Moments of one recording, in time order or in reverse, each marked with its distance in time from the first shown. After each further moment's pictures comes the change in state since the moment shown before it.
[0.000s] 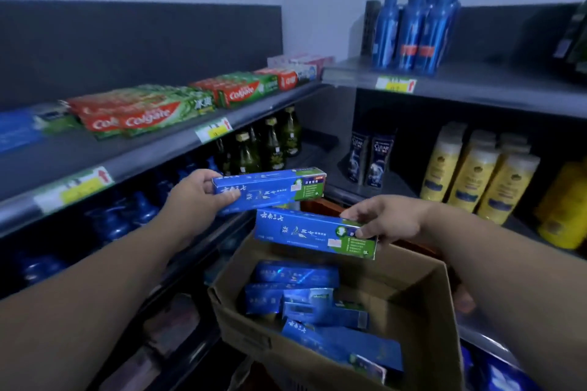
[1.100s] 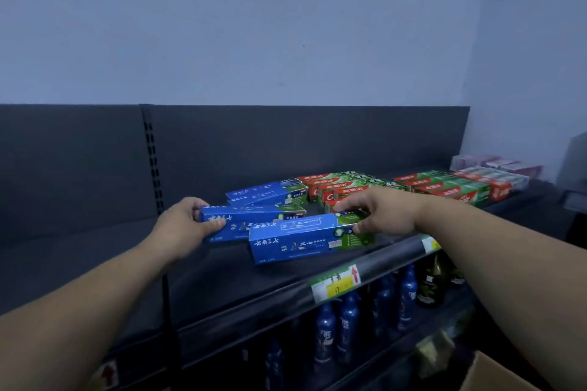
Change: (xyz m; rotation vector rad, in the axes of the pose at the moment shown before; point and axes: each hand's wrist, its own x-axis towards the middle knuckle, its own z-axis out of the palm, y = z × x) left_hand 0.021 -0.116 -0.385 0.154 0.500 -0.180; right_hand 0.173 -0.401 0.130 -0.777 0.070 -0.565
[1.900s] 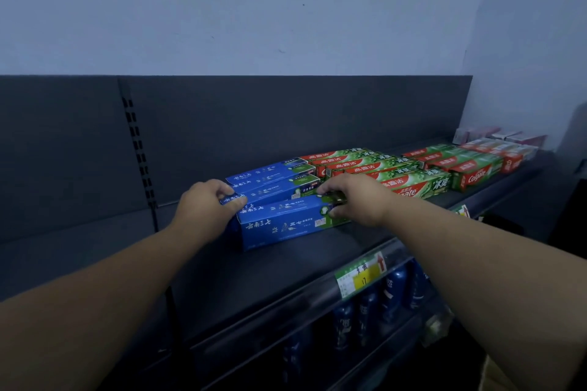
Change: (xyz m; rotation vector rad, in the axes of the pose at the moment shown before) left_hand 0.047 -0.008 0.031 0.251 0.001 0.120; right_hand 0.070 -0.019 0.055 0.026 0.210 0.062
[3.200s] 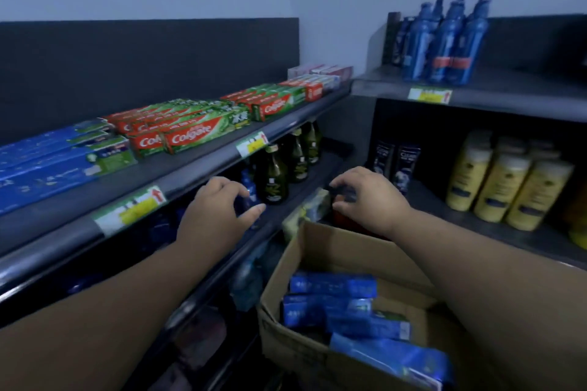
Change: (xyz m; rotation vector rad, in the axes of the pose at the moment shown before) left_hand -0.201 0.204 0.191 0.091 -0.252 0.569; right_hand -0.324 0.204 -0.021 -0.041 0.238 0.468
